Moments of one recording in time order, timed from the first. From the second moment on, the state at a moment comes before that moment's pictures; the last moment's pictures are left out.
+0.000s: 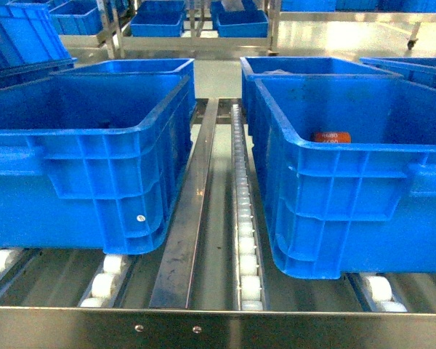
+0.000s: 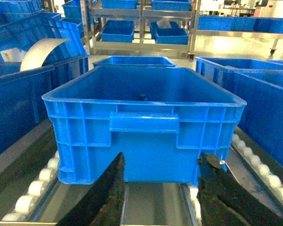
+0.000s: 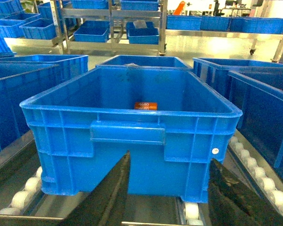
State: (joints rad) left arm 0.00 0.01 0.01 0.00 0.00 -0.01; right arm 0.00 0.01 0.01 0.00 0.00 -0.01
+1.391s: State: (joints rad) left arm 0.00 0.01 0.01 0.00 0.00 -0.01; right arm 0.00 0.01 0.01 0.00 0.00 -0.01
